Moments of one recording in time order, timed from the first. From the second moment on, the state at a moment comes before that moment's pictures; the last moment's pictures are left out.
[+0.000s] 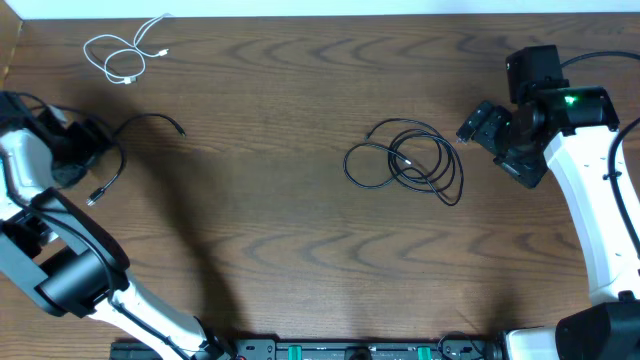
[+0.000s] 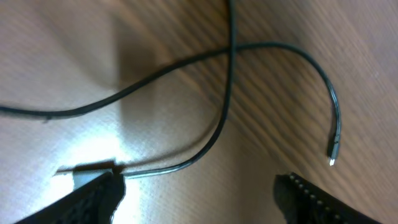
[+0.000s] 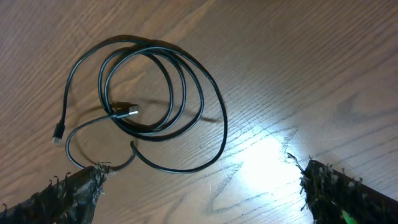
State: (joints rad) left arm 0.66 2.02 1.58 -0.81 0.25 -0.12; right arm 0.10 1.58 1.49 -1.22 0.01 0.80
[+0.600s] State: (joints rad) left arm 0.53 2.05 1.35 -0.39 0.19 0.01; right arm 0.10 1.58 1.49 -1.21 0.01 0.80
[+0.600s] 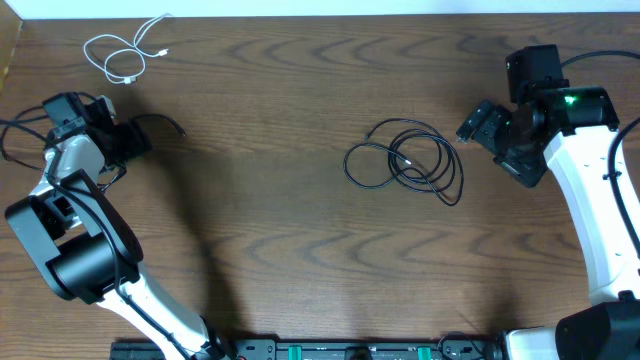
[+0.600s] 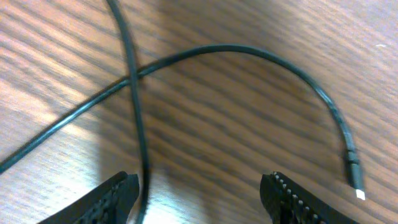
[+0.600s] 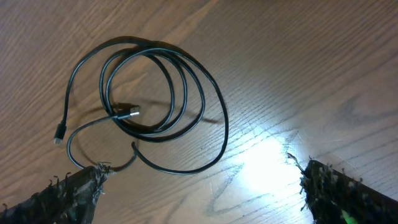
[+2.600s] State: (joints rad) left arm 0.67 1.93 1.35 -0.39 0.60 -0.59; right arm 0.10 1.58 1.49 -1.25 0.01 0.78
